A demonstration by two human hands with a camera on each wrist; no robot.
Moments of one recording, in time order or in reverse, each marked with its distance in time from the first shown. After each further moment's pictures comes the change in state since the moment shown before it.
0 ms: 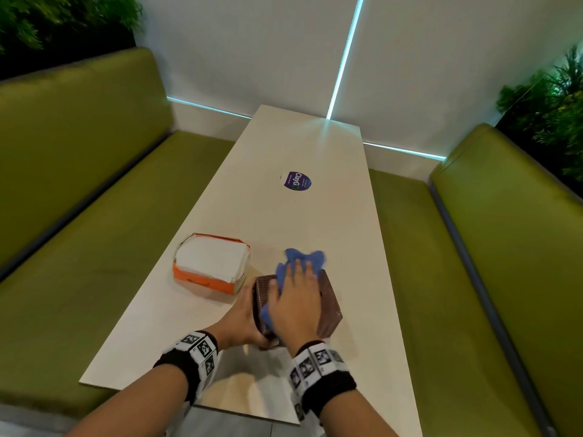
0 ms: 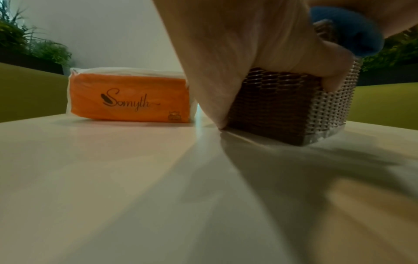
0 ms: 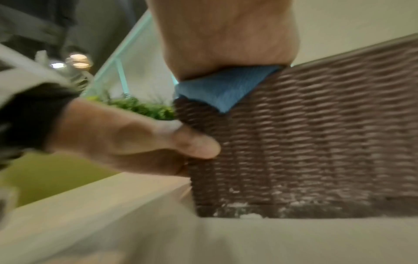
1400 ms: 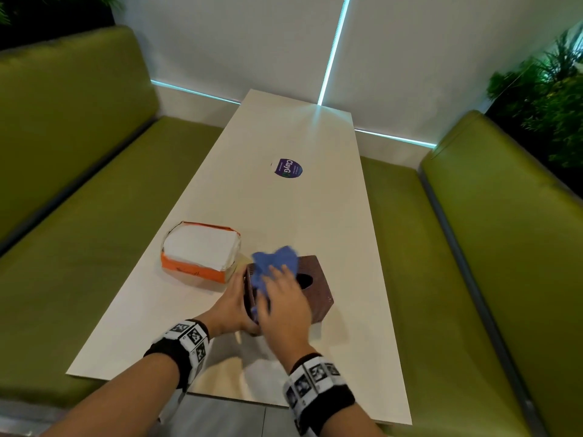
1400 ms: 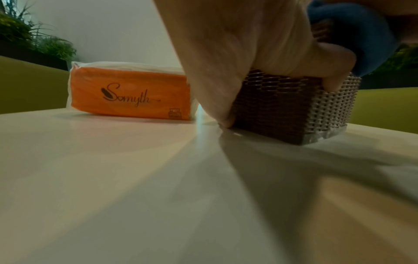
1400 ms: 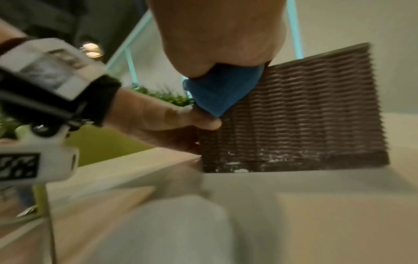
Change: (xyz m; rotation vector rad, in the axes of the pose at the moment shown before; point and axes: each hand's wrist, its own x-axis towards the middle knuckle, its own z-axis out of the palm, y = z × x) left_hand 0.002 -0.004 0.002 -0.126 0.023 -0.002; right_hand -0.037 0.007 0.007 0.292 0.217 -0.187
